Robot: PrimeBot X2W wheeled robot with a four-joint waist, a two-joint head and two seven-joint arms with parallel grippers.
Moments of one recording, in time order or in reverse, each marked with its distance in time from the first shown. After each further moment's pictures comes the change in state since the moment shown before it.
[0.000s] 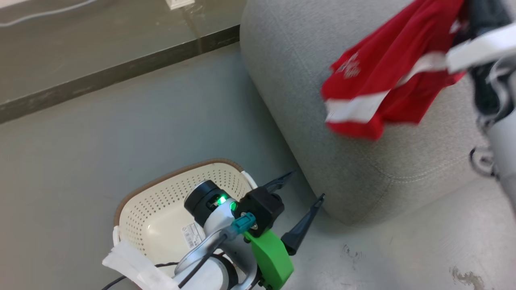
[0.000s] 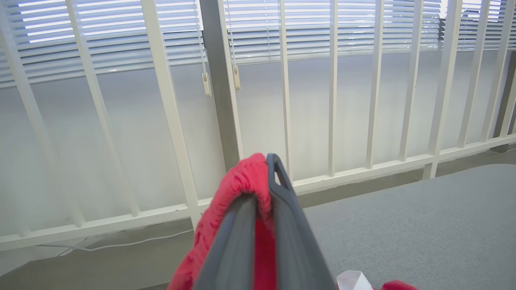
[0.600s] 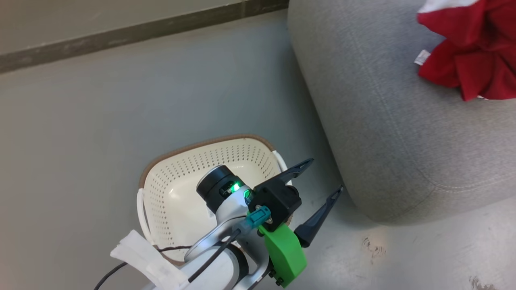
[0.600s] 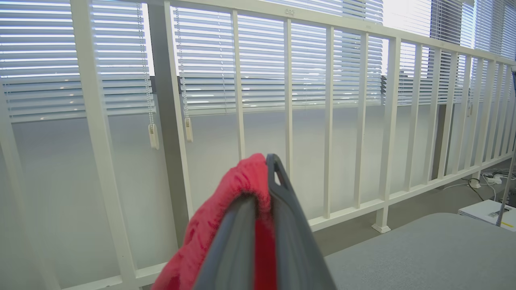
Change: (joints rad) left arm -0.067 -0.032 -0.025 -0.002 0.015 -0.026 0.002; right arm -0.297 -0.236 -0.149 0.110 -0.005 -0.044 0.060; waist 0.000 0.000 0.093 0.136
